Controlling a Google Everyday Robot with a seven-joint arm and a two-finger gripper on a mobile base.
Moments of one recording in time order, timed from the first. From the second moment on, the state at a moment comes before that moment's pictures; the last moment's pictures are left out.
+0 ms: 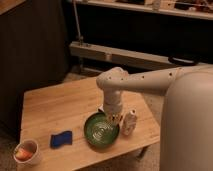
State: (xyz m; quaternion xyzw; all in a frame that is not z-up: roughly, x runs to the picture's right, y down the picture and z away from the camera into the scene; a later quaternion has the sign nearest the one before) arm 0.039 0.166 0.743 -0.31 0.32 0.60 0.66
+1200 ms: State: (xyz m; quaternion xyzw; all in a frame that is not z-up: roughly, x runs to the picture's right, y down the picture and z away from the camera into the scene) arm 0.039 0.166 0.743 -0.31 0.32 0.60 0.66
